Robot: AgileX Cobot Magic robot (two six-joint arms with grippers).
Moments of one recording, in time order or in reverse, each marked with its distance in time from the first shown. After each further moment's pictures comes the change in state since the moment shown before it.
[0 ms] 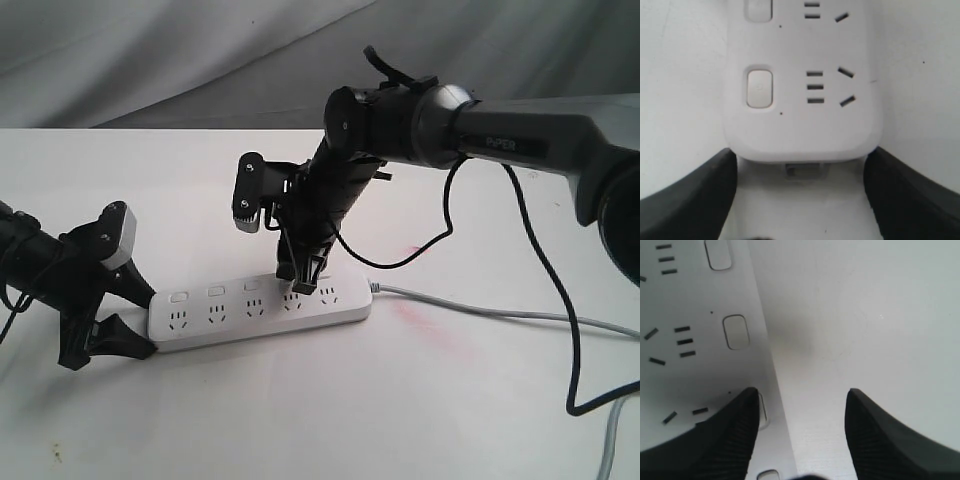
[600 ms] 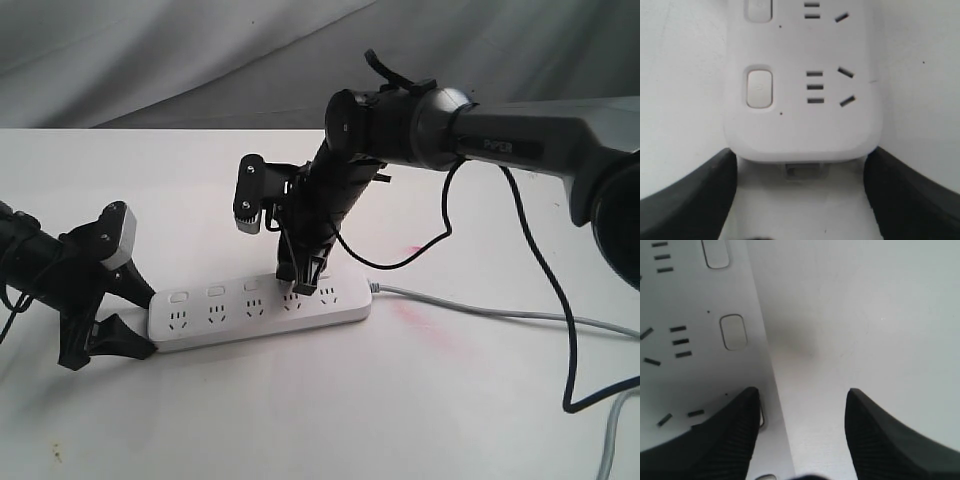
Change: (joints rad) left arm 0.000 0.000 0.000 0.000 0.000 0.000; right arm 0.000 0.022 -0.004 0.004 -0.002 -0.017
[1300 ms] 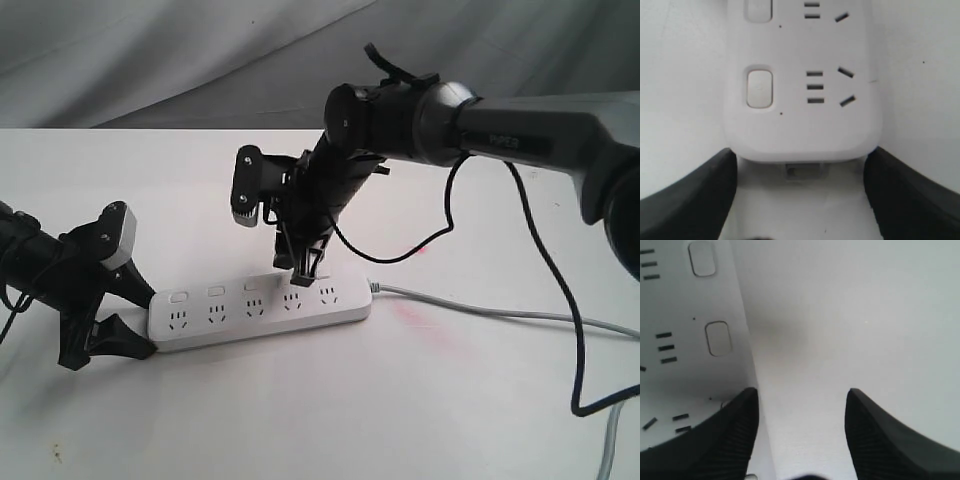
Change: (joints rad) left arm 0.000 0.000 0.000 0.000 0.000 0.000; right arm -0.001 -0.036 0.006 -0.005 -0.043 -0.005
